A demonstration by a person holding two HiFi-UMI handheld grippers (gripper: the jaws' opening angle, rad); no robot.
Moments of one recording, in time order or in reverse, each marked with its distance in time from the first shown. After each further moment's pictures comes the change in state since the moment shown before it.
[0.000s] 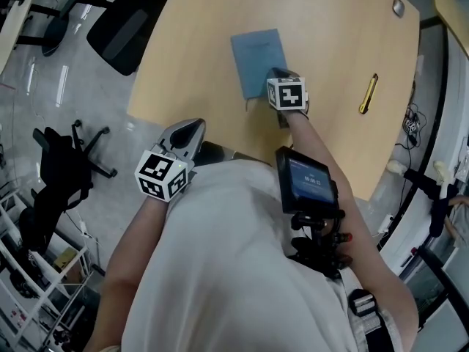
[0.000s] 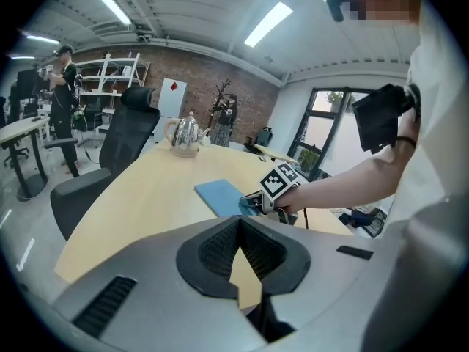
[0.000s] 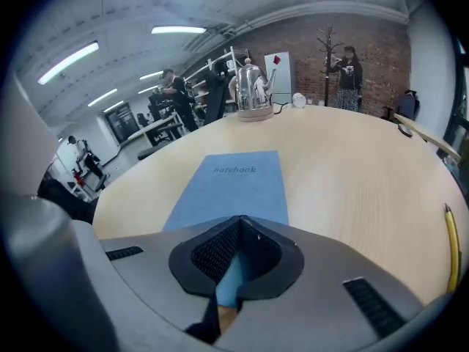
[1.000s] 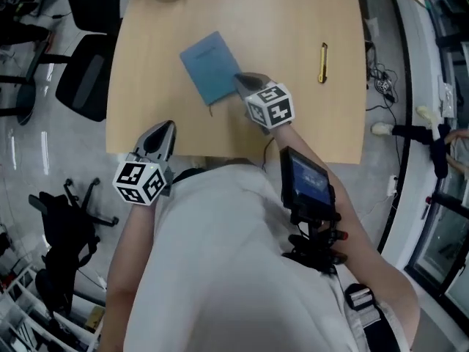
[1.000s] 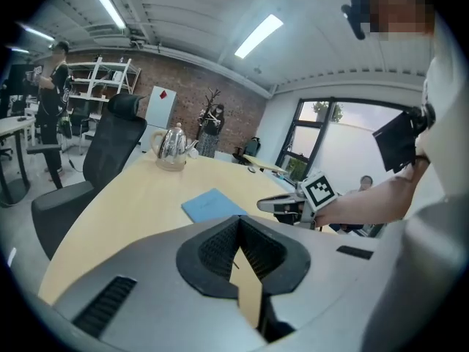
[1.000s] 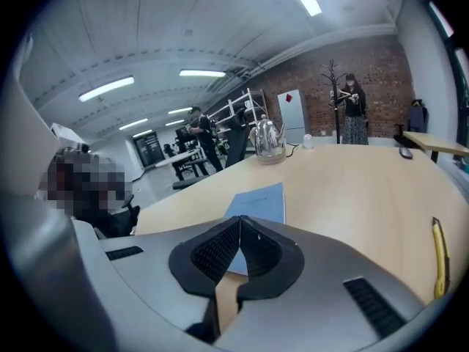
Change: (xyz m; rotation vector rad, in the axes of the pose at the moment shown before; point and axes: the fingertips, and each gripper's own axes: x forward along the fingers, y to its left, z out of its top) left arm 0.011 0.014 0.031 0.033 -0.085 -0.096; right arm -0.095 0.027 0.030 -0.033 -0.308 0.156
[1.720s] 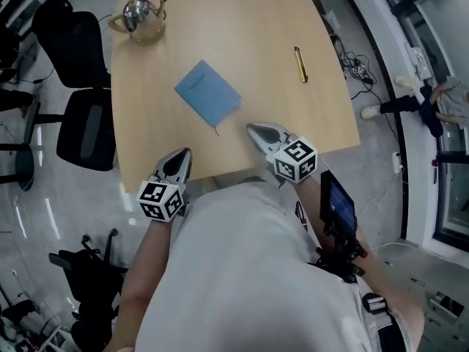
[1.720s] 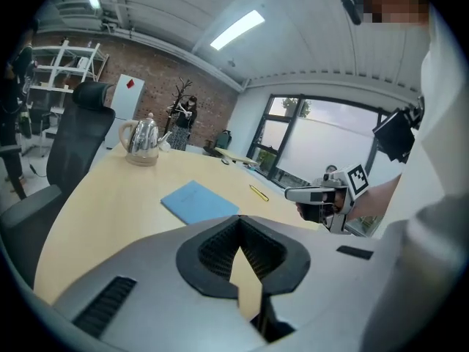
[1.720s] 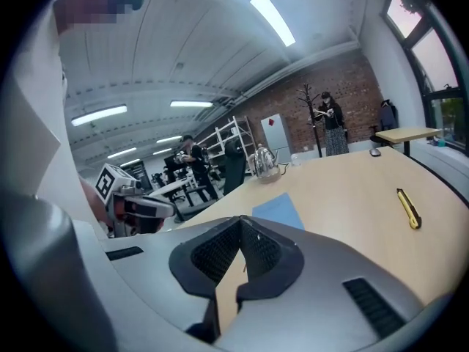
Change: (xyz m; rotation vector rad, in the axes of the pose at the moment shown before) left arm 0.008 -0.016 -0.021 0.102 0.060 -0.247; right arm -0.122 0.073 -0.011 0.125 -0.207 -0.073
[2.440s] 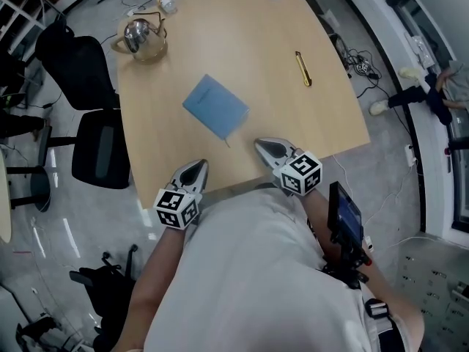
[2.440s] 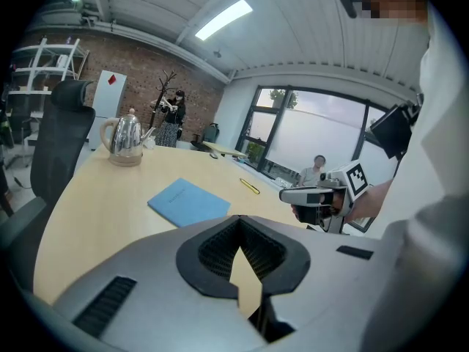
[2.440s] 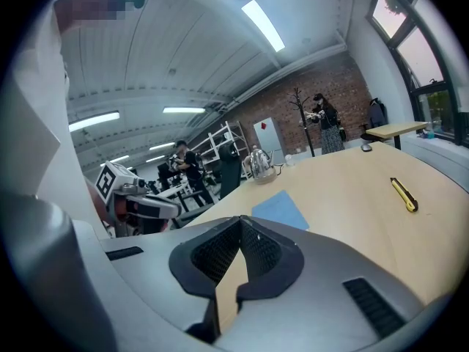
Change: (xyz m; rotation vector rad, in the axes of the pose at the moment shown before) left arm 0.012 -0.009 -0.001 0.071 0.062 -0.082; right arm -0.001 0.010 -0.014 0.050 -0.044 -0.046
